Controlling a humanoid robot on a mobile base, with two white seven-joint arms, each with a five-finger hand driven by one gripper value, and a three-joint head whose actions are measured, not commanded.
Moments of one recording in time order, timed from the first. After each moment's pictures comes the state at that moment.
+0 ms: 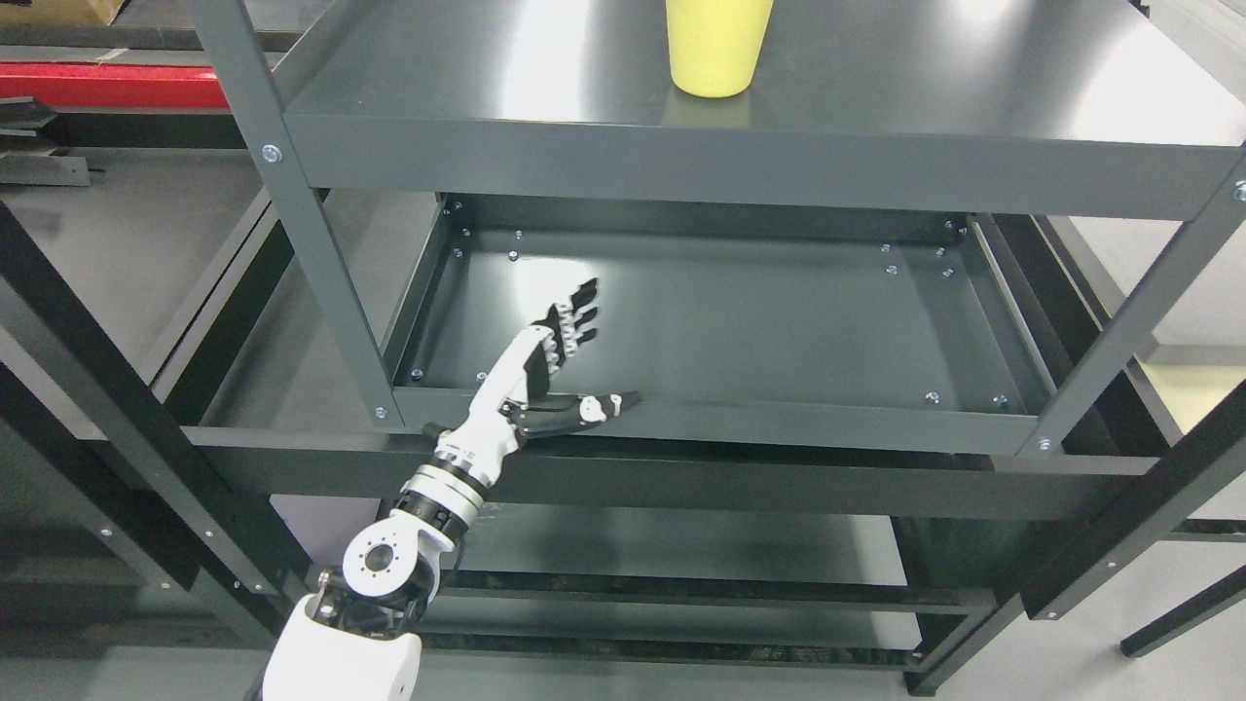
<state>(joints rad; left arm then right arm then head) -0.39 0.02 -0.19 -1.52 0.12 0.04 -0.16 0.00 0.00 0.00 -0.24 0.00 0.09 -0.12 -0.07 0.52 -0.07</state>
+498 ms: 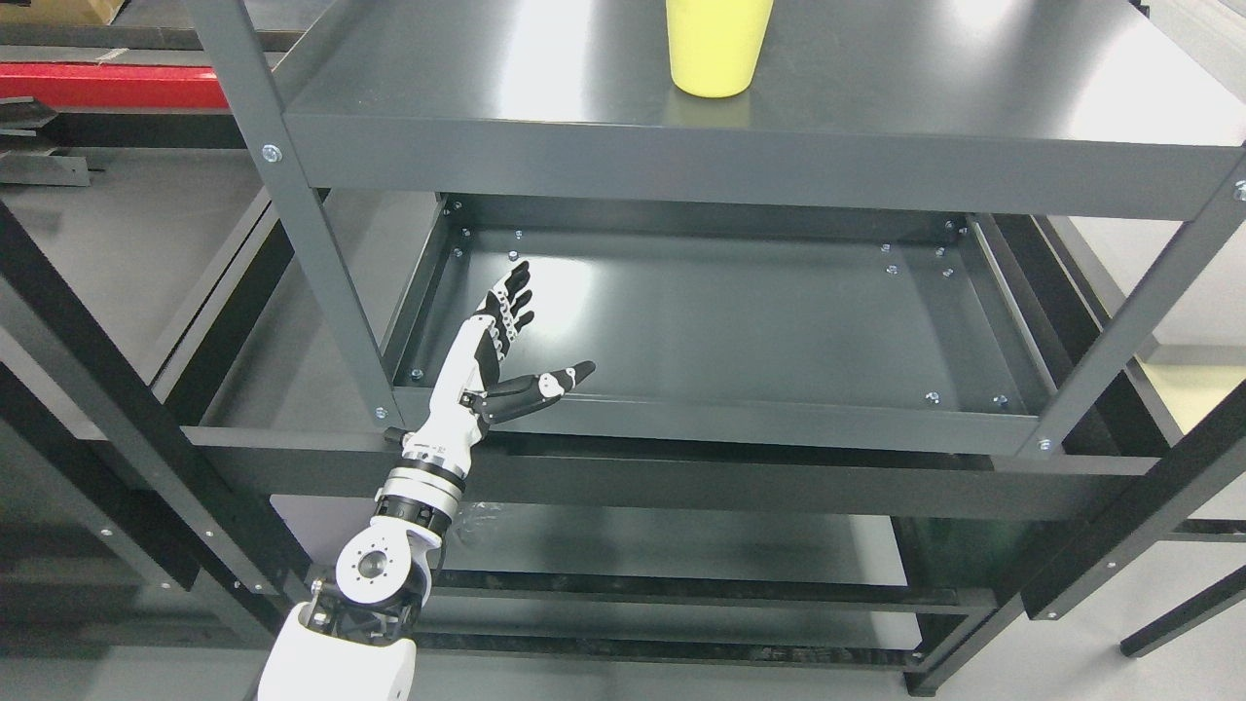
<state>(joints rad) -0.38 0.01 -0.17 -1.53 0.08 0.03 -0.04 0.00 0.00 0.00 -0.24 0.00 0.09 -0.12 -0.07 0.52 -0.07</state>
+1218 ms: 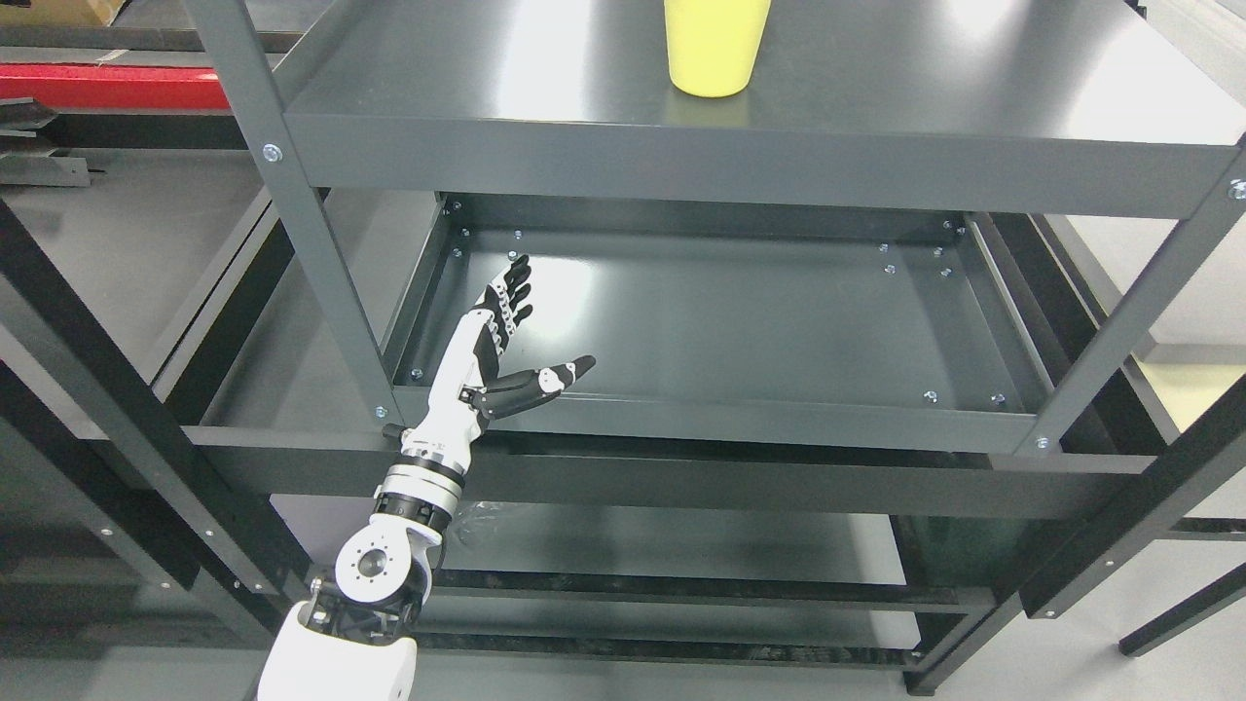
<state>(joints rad) -0.38 0.00 -0.16 -1.55 0.07 0.03 -0.03 0.00 0.00 0.00 -0.24 0.00 0.09 -0.12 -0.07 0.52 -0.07</state>
